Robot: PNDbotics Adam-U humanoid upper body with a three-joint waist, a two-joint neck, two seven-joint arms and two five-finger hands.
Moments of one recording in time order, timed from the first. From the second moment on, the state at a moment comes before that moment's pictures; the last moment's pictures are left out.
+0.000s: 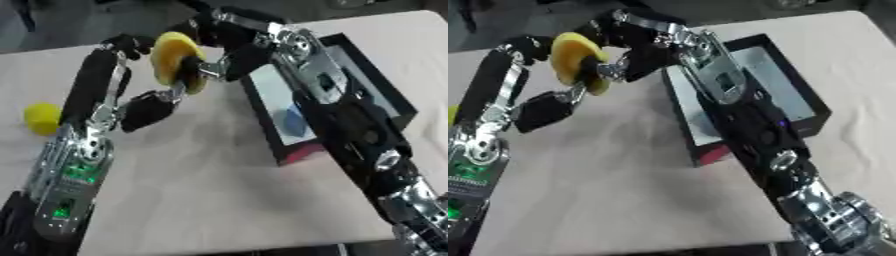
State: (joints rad) left arm -0.67 0.11 -0.34 -1.71 -0.85 0.41 -0.08; right arm -0.97 -0.26 0.22 -1.35 -0.08 -0.08 0.69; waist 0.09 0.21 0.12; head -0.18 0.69
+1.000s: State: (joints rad) left arm -0.65 0.18 -0.33 -1.72 -0.84 0.38 -0.17; right arm -0.97 -0.29 0.20 -1.38 -0.12 -0.04 0.65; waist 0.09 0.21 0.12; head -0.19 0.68
